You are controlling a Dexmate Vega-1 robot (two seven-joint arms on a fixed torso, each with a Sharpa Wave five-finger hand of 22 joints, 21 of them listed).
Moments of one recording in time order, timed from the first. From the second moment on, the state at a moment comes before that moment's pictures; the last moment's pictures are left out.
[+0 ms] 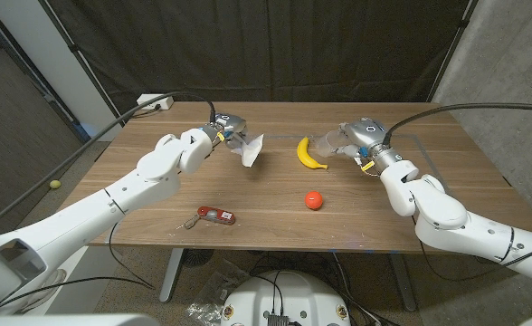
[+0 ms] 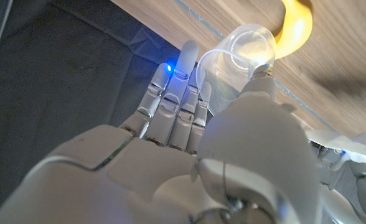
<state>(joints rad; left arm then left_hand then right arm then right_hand) 0.69 0.88 0.68 -1.97 0.86 0.33 -0.26 1.27 0.12 0.29 -0.13 0.19 1.04 -0.08 0.54 0.20 1.07 -0.16 0.45 0.34 0.86 -0.11 0.25 0.56 0.24 -0.04 0.77 0.21 -0.85 -1.12 -0.81 -2.23 -0.75 -0.71 -0.12 1.12 0.13 -0.18 -0.04 0.38 0.55 0.00 0.63 0.25 0.81 -0.08 0.31 0.43 0.93 -0.13 0.59 0.73 0.27 -0.04 1.17 0.23</state>
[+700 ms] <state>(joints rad) 0.71 0.91 0.70 -2.00 0.94 0.39 -0.30 1.22 0.12 0.27 -0.10 0.18 0.98 -0.11 0.48 0.19 1.04 -0.20 0.35 0.37 0.83 -0.10 0.20 0.53 0.22 -0.04 0.80 0.20 -0.79 -1.25 -0.82 -2.31 -0.70 -0.79 0.23 1.12 0.12 -0.18 -0.04 0.38 0.57 0.01 0.64 0.25 0.84 -0.07 0.30 0.43 0.93 -0.13 0.58 0.72 0.26 -0.04 1.18 0.22</state>
